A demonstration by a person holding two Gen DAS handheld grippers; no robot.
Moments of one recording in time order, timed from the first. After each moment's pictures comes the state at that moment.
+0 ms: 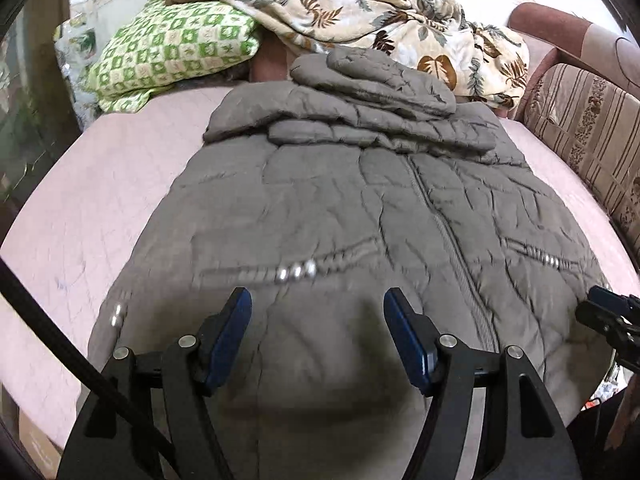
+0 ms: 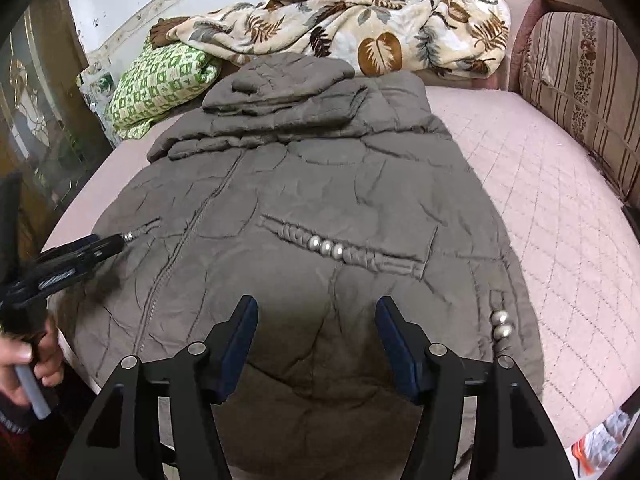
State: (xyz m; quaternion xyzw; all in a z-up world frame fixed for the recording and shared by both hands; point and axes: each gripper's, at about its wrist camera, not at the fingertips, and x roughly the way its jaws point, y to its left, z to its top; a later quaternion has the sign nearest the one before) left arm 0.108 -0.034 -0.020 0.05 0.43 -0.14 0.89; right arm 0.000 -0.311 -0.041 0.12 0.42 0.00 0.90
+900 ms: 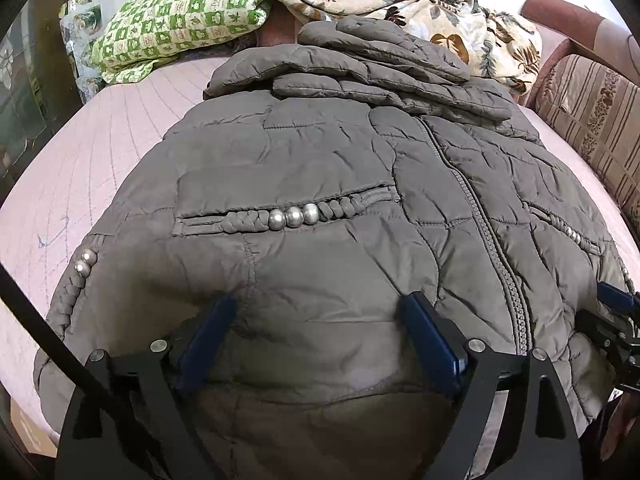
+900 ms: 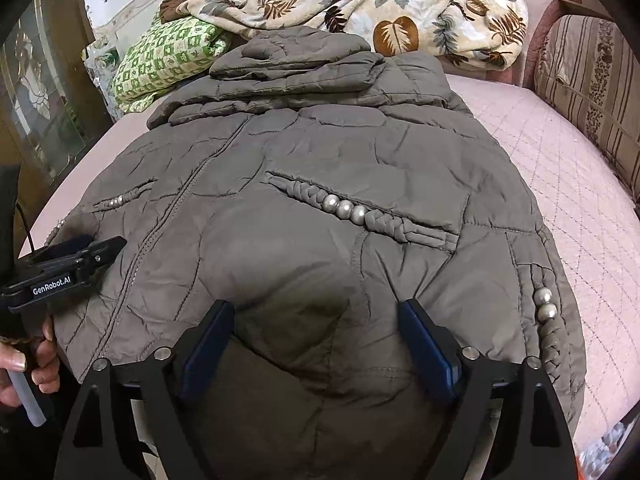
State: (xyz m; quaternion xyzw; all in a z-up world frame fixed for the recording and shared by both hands) left arm 0.108 -0.033 -0.059 0.05 0.45 -0.13 0.88; right arm 0.006 -0.293 -0.070 0.09 0.44 0.00 0.90
